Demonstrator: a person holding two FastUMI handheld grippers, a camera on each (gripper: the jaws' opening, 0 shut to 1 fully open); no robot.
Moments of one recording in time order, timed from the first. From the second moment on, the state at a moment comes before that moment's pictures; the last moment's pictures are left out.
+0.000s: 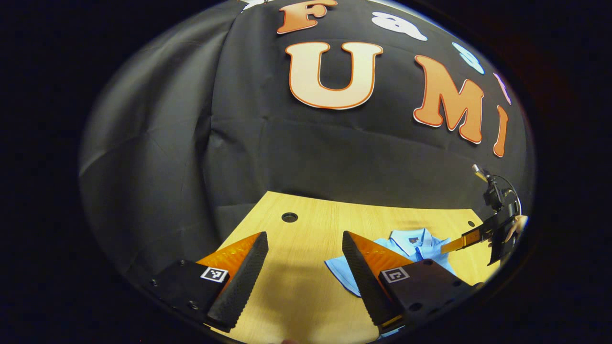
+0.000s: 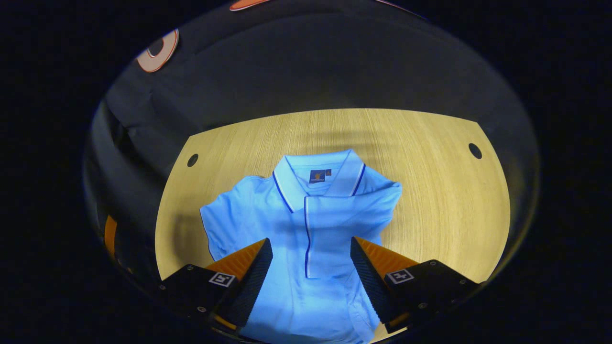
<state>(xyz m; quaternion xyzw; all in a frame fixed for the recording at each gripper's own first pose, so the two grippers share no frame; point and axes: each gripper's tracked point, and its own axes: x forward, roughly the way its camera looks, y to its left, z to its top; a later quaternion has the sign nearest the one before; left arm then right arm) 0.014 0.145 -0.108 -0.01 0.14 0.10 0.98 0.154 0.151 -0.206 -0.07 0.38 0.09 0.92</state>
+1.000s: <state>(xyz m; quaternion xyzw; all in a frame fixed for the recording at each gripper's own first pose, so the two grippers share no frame) 0.087 0.054 -0.213 -0.07 0.44 0.06 0.89 0.115 0.062 -0.105 -0.01 0.27 0.09 0.96</state>
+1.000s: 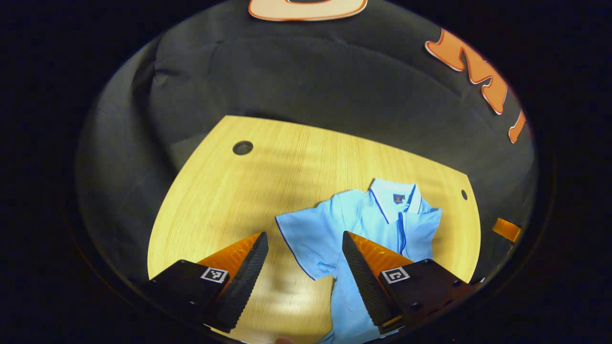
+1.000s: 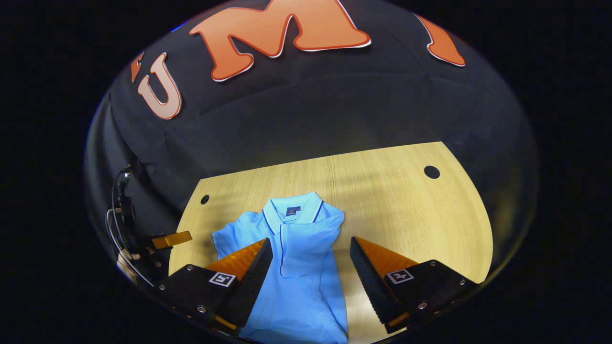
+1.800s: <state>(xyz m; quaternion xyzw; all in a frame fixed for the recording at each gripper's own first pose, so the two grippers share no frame) 0.095 0.067 -0.324 -0.11 0.58 0.15 0.79 0.107 -0.008 -0.123 0.05 0.30 0.08 0.95</state>
